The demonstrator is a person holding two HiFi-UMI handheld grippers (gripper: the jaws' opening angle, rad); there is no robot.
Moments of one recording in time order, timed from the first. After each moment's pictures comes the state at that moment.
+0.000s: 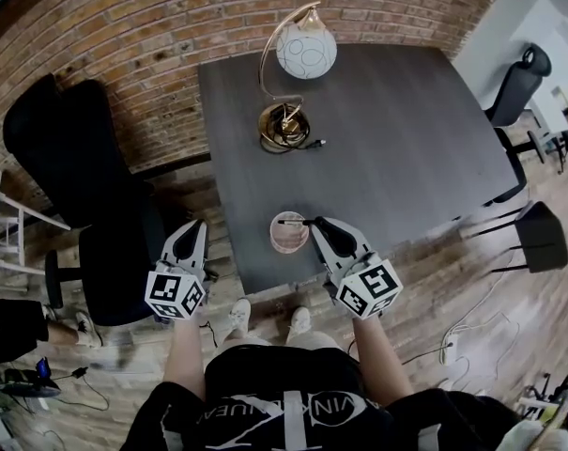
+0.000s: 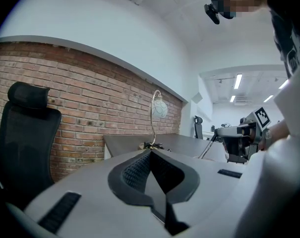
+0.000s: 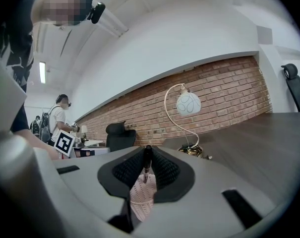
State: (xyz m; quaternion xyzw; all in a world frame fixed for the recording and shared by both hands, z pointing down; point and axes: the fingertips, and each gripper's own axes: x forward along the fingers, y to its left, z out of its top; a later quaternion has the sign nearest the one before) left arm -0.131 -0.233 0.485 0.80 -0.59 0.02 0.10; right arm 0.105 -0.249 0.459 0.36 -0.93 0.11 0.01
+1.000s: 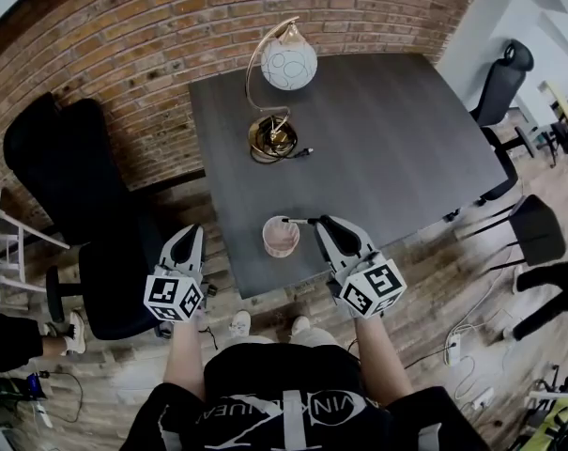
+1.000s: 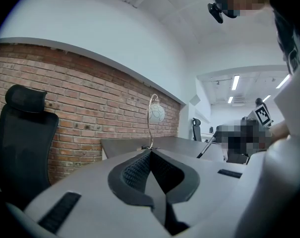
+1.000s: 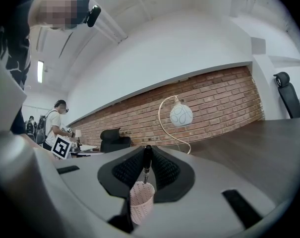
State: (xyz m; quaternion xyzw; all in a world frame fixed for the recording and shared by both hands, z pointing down) left arm -0.124 -0.230 0.467 0.81 -0.58 0.01 0.08; right arm 0.133 -0.243 0.430 0.39 -0.91 0.09 -0.02
